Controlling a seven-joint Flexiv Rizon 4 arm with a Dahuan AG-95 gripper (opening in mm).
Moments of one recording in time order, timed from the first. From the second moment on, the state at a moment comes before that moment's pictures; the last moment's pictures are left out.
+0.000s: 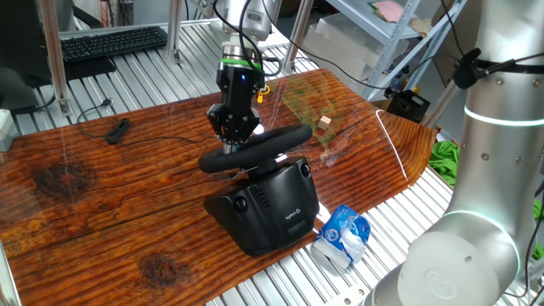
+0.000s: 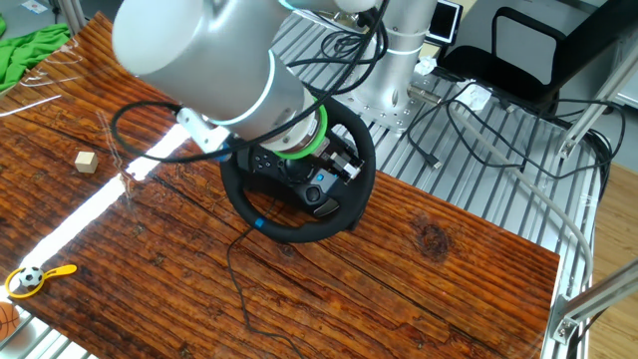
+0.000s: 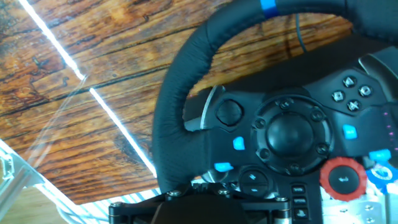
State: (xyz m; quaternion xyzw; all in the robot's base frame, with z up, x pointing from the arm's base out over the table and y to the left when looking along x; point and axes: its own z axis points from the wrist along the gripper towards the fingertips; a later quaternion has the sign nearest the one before) arm 0.445 0.099 0.184 -0.16 -0.93 -0.12 0.30
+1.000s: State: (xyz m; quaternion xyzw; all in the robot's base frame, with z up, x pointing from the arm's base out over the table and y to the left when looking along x) arm 0.456 0.102 0.177 -0.17 -0.93 -0.13 0.30
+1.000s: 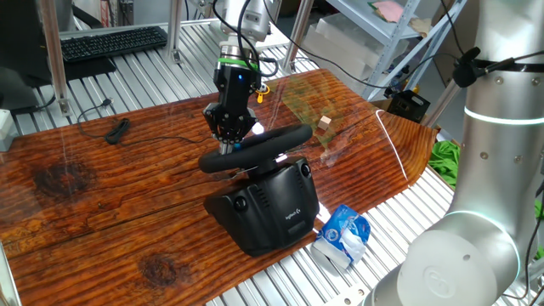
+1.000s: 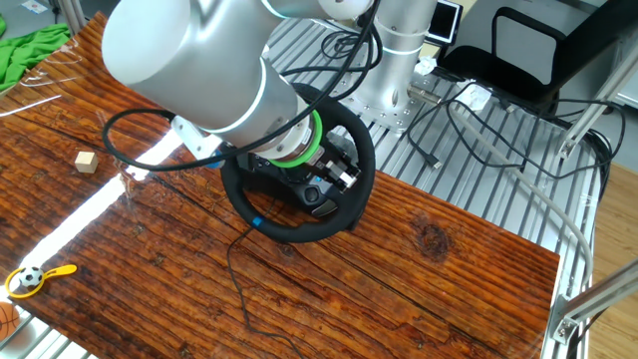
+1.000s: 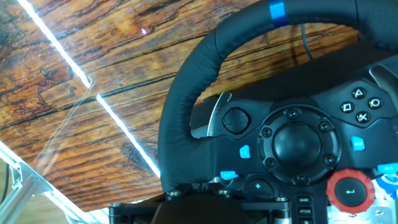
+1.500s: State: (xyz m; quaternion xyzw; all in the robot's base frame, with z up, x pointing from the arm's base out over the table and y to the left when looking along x) arm 0.463 0.099 0.167 -0.17 -0.94 -0.12 0.28
